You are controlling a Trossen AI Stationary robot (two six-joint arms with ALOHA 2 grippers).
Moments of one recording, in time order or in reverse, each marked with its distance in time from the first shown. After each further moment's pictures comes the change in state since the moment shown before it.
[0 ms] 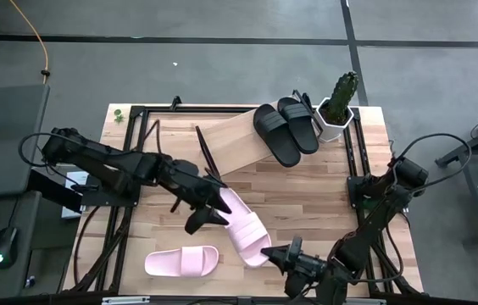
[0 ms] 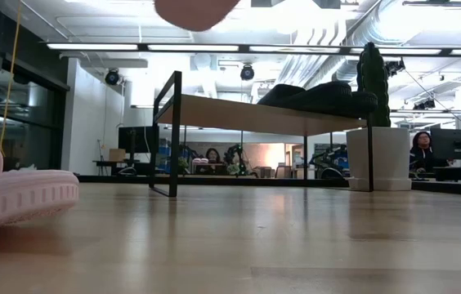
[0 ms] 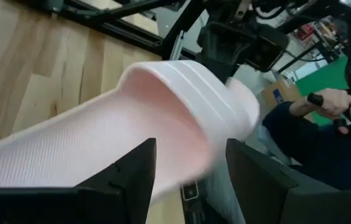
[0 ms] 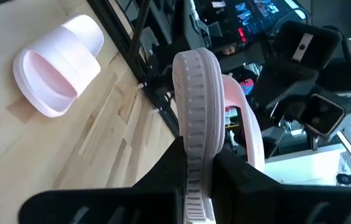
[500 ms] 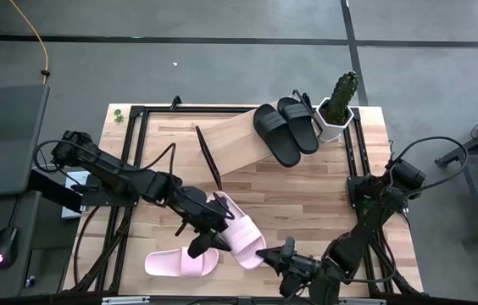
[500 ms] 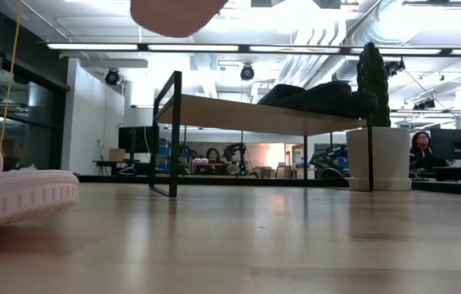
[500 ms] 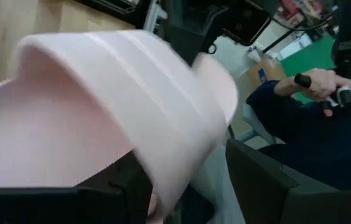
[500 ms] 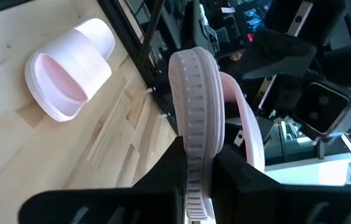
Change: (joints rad) left arm -0.130 0.129 0.001 0.111 -0.011 -0.058; right arm -0.023 0.041 0.000 0.051 -0.055 -0.033
